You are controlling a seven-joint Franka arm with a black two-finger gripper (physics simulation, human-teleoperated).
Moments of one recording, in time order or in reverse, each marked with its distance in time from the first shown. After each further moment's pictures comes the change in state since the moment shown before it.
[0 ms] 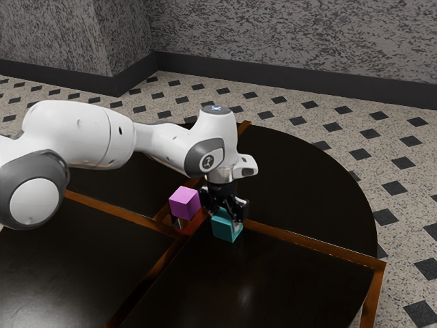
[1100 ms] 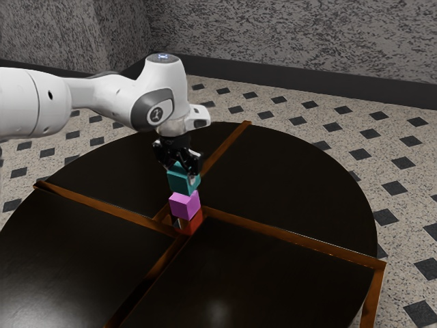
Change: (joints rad) arm 0.233 -0.267 -0.090 -0.112 0.123 -0.071 0.020
